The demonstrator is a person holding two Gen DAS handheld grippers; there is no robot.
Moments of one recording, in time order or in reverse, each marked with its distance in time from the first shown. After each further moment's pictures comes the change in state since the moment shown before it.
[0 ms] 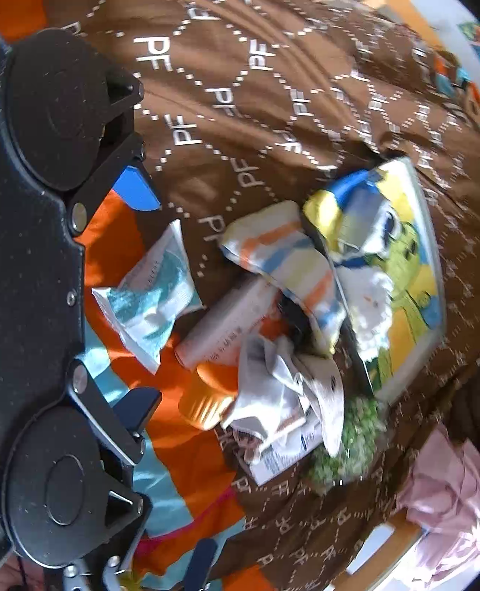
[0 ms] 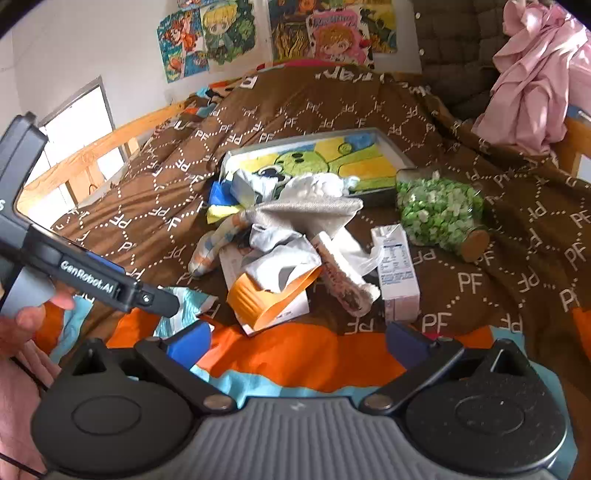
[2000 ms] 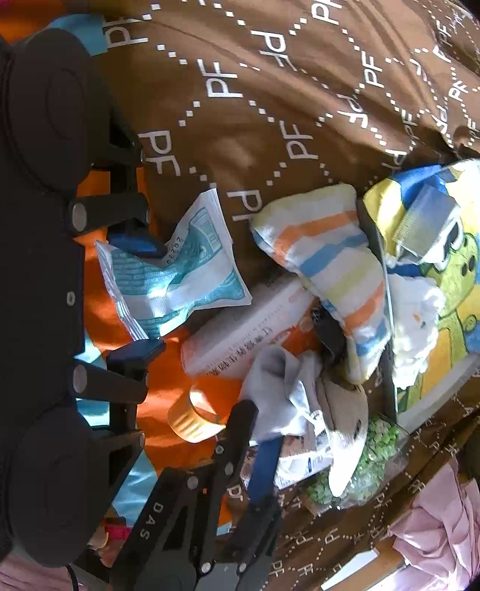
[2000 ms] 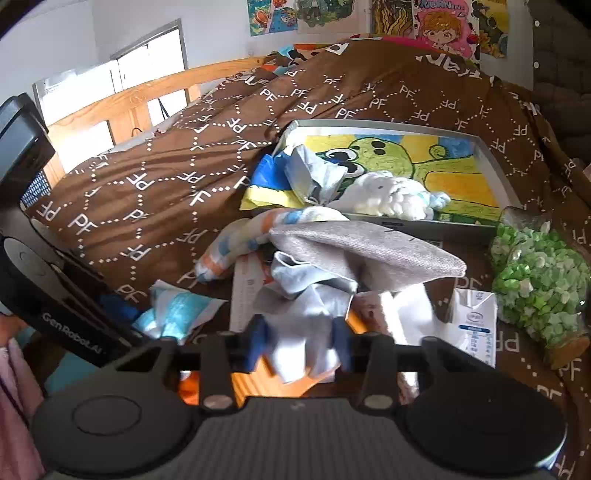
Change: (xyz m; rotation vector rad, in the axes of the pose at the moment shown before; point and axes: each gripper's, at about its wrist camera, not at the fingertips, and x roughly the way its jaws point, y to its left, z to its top) left arm 0.050 0.015 0.013 -0.128 0.107 -0.120; right arm 0.101 0.005 0.053 -0.276 0.072 0.173
